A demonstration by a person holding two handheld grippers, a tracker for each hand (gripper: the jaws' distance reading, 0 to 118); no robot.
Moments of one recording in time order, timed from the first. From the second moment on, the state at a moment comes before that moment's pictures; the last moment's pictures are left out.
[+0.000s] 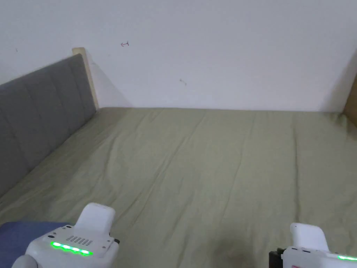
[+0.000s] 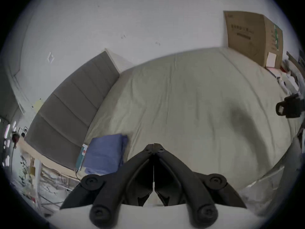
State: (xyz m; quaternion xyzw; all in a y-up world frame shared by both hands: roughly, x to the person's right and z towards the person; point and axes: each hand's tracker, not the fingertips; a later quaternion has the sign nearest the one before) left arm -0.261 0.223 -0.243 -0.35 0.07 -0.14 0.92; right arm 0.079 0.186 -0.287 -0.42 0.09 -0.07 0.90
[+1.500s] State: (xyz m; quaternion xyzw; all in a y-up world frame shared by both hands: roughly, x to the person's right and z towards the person) left arm -0.114 0.342 -0.197 -0.09 0.05 -0.08 0.99; right arm 0.081 0.353 -0.188 -0.03 -0.08 0.05 1.00
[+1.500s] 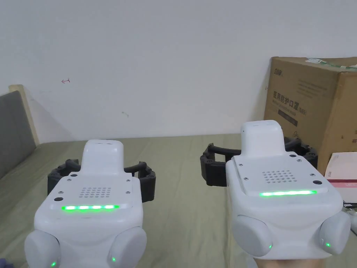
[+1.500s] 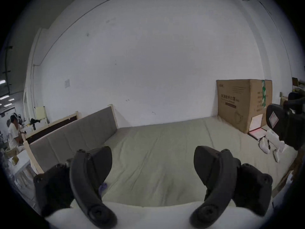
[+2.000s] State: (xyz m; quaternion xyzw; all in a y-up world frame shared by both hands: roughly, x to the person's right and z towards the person) left arm -0.101 0.344 -0.194 -0.06 0.08 -0.07 0.99; right arm 0.090 0.345 -0.205 -0.05 -0.07 0.04 1.00
